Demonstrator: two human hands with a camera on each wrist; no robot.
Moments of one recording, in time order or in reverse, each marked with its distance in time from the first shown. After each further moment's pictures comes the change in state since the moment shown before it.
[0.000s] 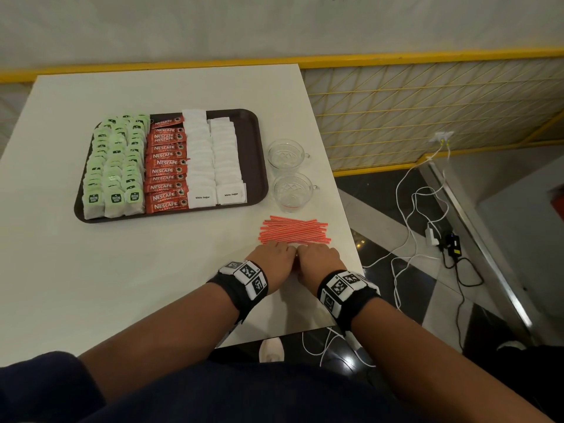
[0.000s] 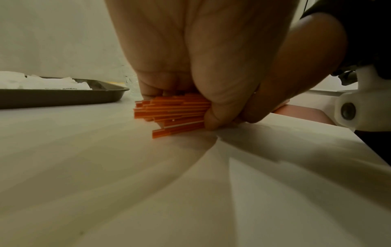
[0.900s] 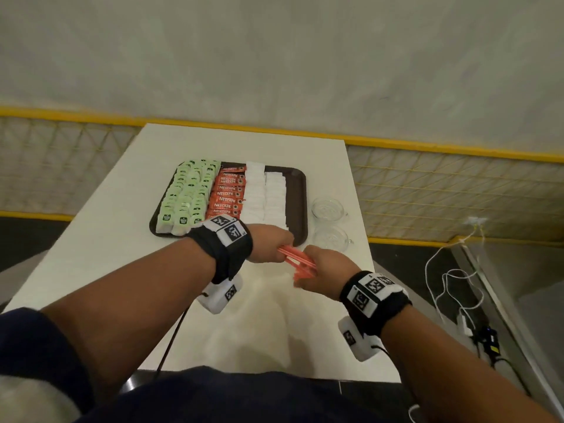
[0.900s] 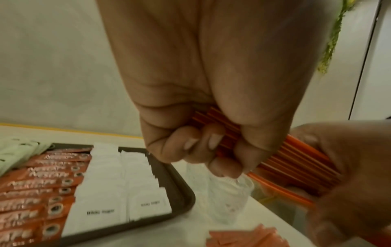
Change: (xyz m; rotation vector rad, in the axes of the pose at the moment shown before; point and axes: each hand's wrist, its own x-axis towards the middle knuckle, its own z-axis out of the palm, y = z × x) left_hand -0.068 -0.079 -0.140 -0.242 -0.095 -0.108; right_hand -0.003 -0.041 -0.102 0.252 0.056 -0.302
